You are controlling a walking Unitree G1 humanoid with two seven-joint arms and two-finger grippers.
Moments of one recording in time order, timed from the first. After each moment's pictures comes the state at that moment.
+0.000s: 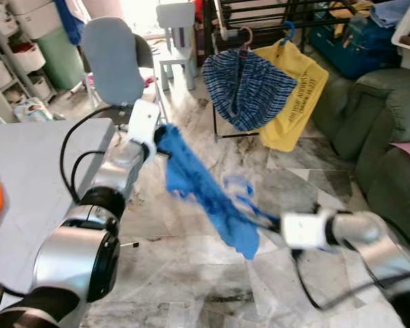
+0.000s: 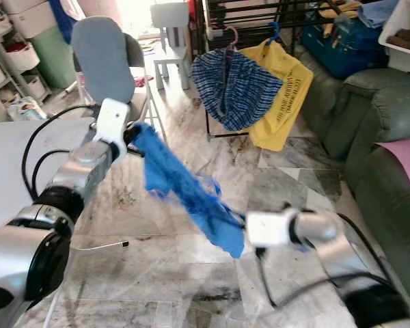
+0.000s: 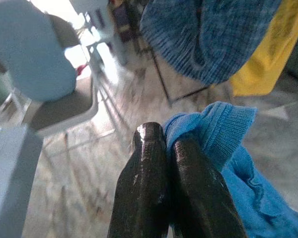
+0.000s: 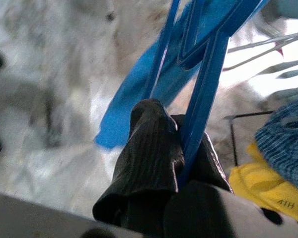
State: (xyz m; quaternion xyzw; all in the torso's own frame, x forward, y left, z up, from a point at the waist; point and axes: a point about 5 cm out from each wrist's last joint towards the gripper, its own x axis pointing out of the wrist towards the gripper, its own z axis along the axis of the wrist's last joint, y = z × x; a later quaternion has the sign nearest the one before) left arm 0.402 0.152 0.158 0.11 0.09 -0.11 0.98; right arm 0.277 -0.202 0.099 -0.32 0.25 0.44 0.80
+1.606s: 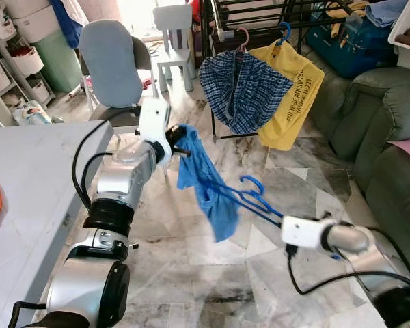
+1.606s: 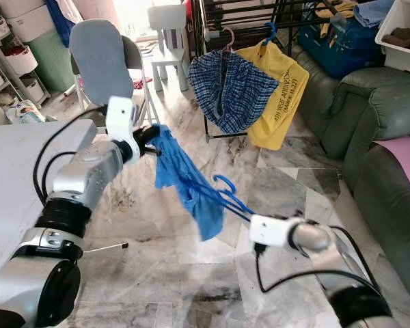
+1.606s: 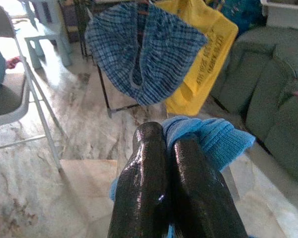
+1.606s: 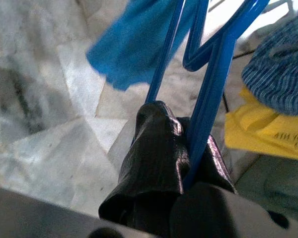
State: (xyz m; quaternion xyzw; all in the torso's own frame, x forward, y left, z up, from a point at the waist) left arm 0.387 0.115 0.188 -0.03 0.09 -0.19 0.98; right arm 0.286 -0.222 0.060 -0.31 0.27 0.30 0.86
